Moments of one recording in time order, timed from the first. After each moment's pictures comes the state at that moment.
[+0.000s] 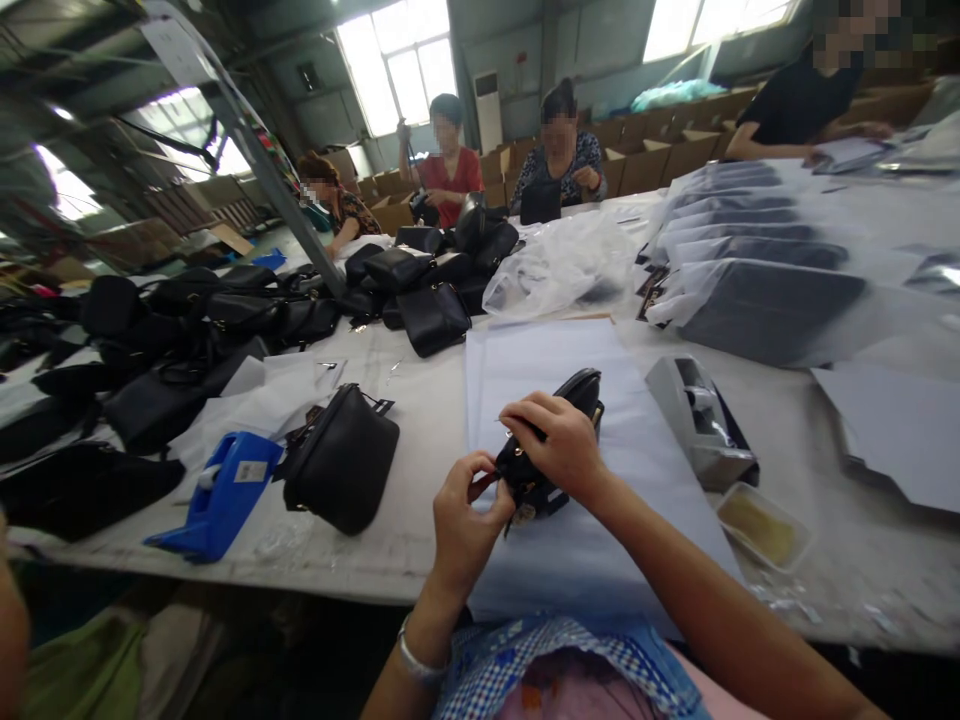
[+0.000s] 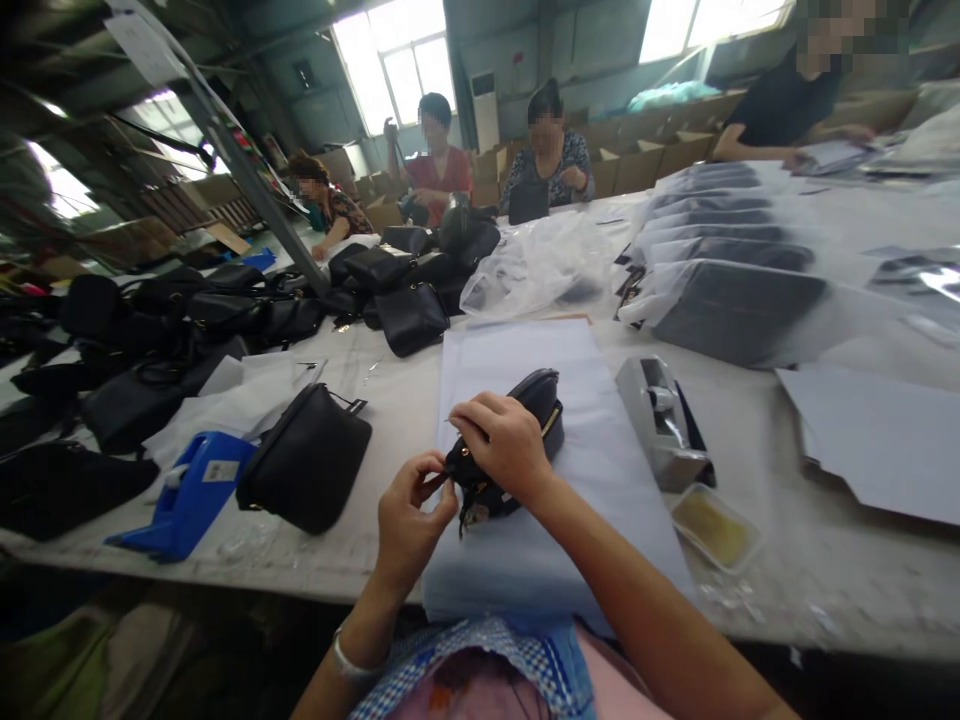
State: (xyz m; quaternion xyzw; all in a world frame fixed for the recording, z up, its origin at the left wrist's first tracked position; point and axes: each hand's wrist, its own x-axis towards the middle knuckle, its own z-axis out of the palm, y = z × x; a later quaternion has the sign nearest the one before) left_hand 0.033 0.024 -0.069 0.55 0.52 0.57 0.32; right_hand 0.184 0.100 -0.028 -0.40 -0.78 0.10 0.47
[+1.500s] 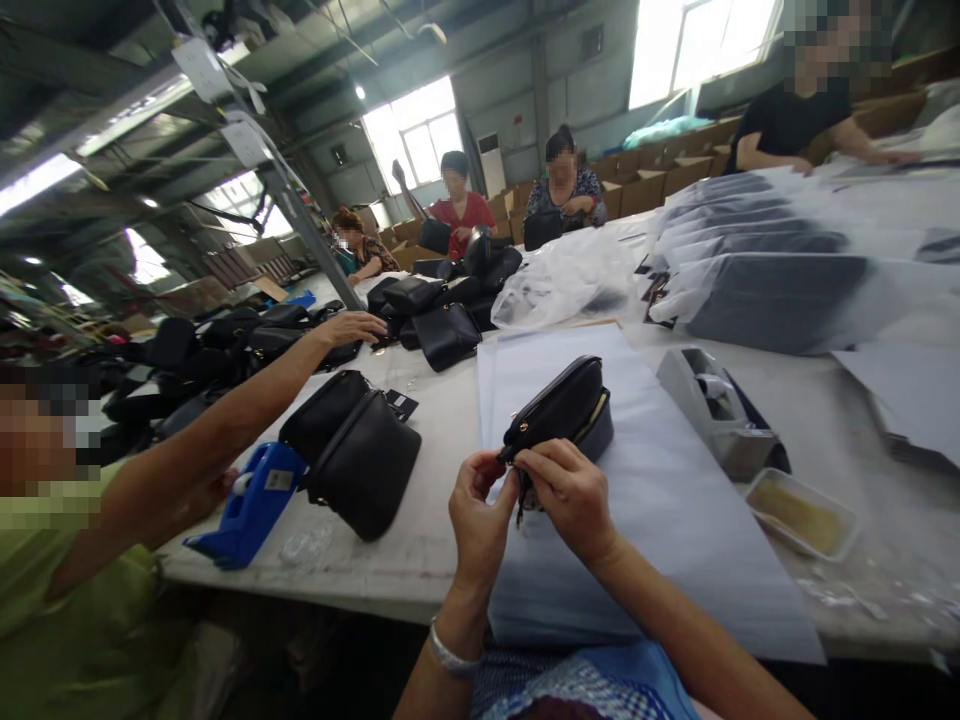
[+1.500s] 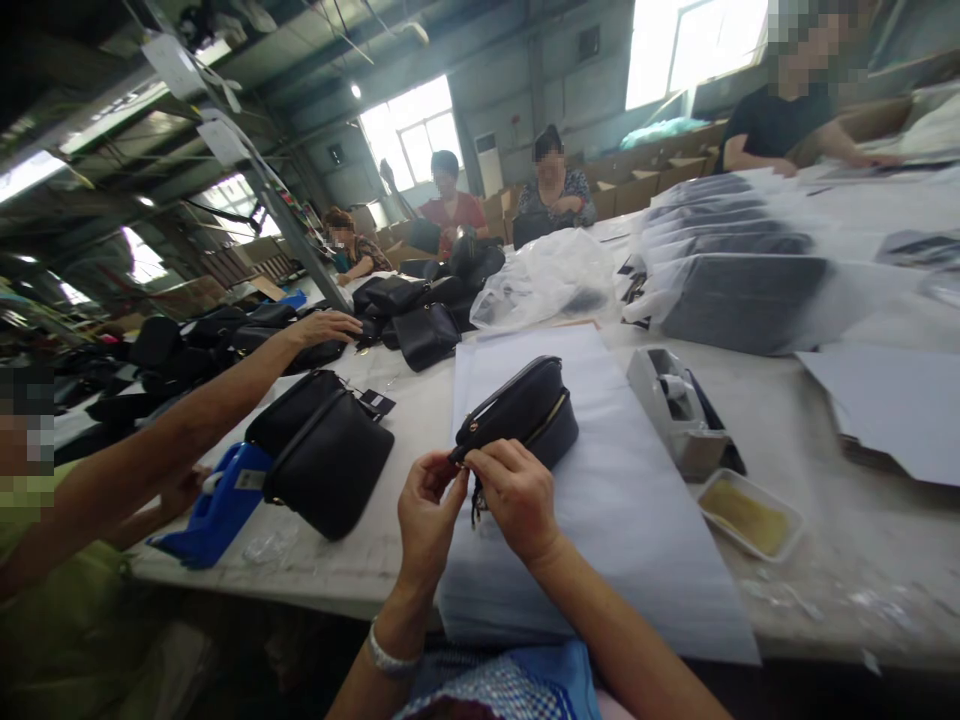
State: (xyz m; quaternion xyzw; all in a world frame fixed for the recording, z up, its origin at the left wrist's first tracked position) left_hand 0.041 0.016 -0.098 0.48 0.50 0.64 0.34; right_hand 0.171 0.036 -0.093 -0.41 -0.74 0.09 0.53
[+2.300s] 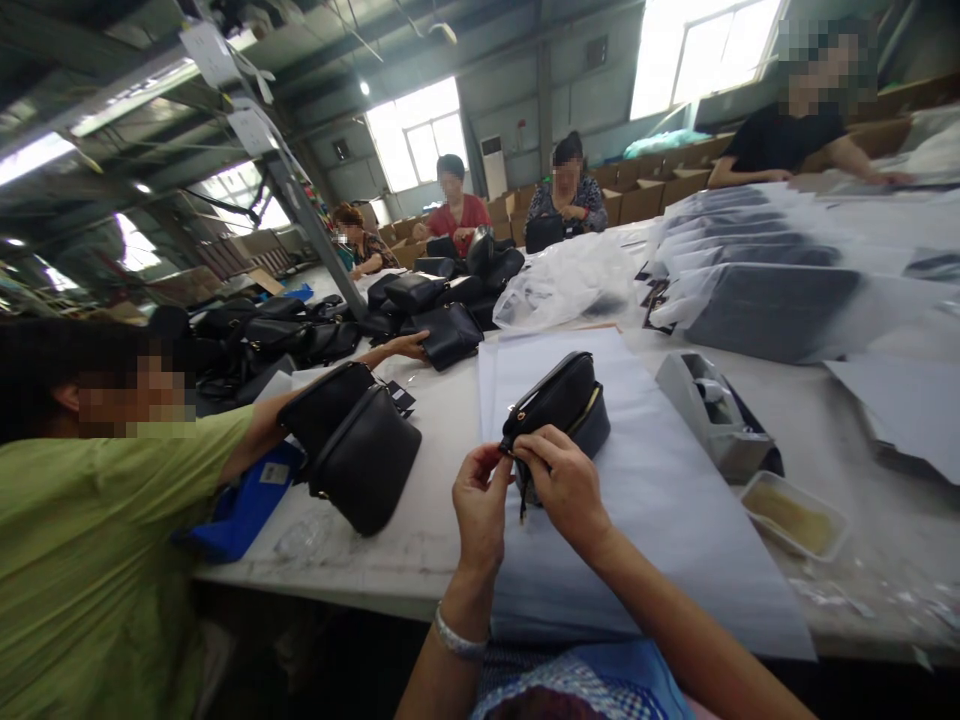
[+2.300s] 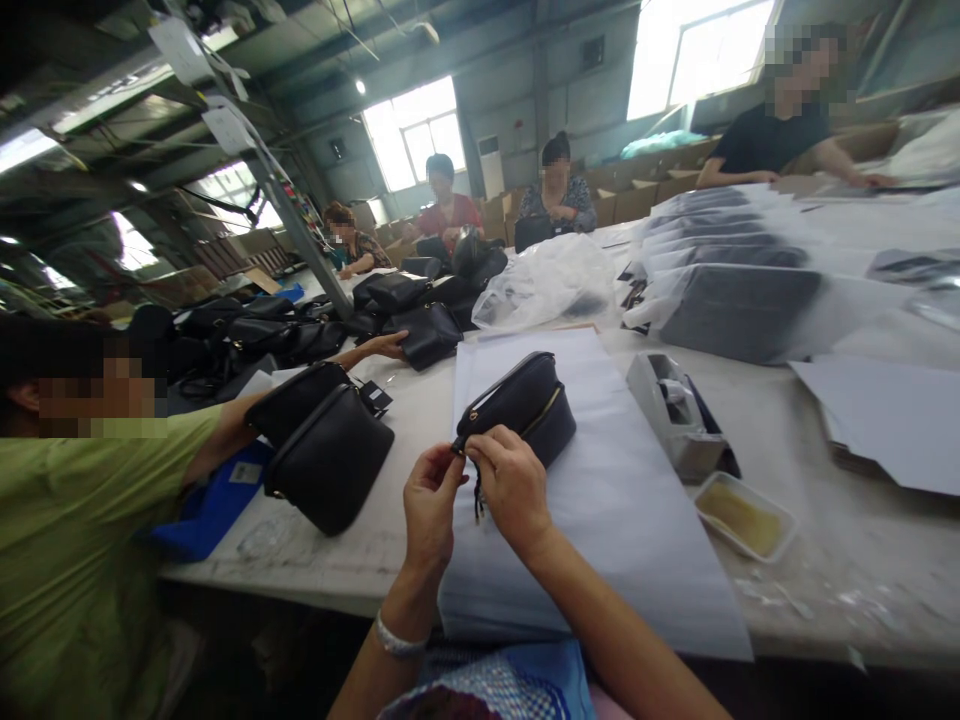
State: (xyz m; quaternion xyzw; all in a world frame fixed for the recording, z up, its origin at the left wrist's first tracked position) left_hand 0.040 0.024 -0.101 0.42 0.48 0.66 0.40; right_hand 0.158 0.041 -0.079 -0.47 -0.72 0.16 0.49
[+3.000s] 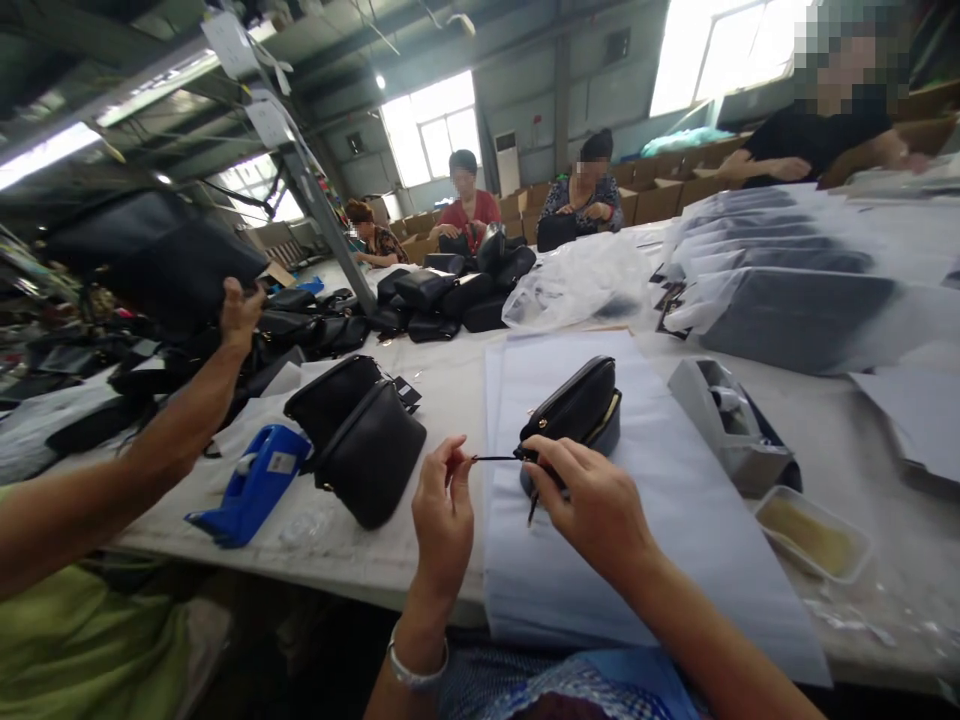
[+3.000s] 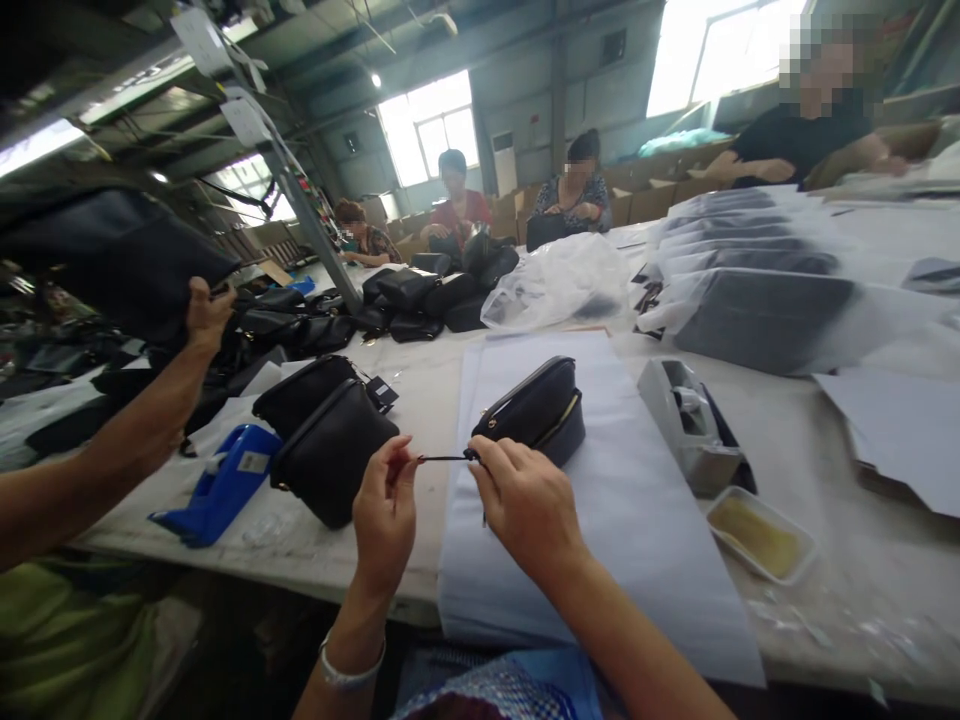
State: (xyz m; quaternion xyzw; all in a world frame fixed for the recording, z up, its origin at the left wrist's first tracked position) left_hand -0.009 0.001 -0.070 0.60 0.58 0.55 0.05; right_hand 0.176 0.019 -0.048 -0.45 -0.79 0.06 0.42
